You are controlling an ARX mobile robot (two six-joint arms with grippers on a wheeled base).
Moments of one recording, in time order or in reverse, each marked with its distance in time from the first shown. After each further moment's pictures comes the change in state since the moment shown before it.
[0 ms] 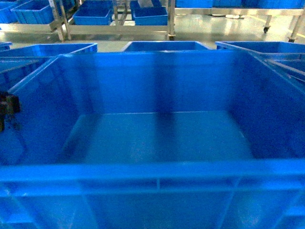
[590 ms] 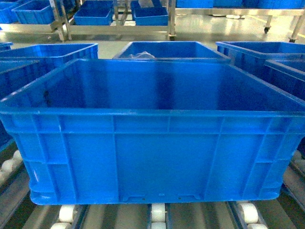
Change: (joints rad) left arm 0.044 -0.116 0.030 0.166 -0.075 -0.026; right arm -0.004 -0.077 -0.027 0.219 -0.013 0.035
